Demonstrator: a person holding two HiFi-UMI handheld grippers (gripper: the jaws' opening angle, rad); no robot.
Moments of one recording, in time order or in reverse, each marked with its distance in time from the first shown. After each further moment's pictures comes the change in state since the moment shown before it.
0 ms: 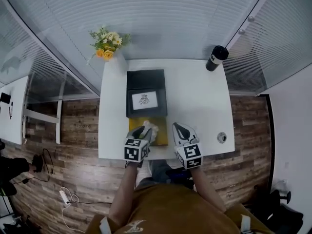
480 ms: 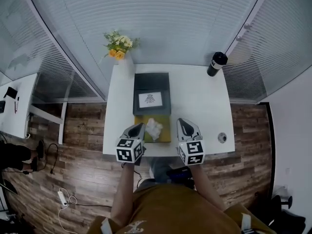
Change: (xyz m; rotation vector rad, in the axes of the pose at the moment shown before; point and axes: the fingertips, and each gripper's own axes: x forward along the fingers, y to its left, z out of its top) left arm -0.075 0.010 0.039 -0.029 -0.261 0.028; right arm -0.027 0.005 0.041 0.009 -0.109 -0.095
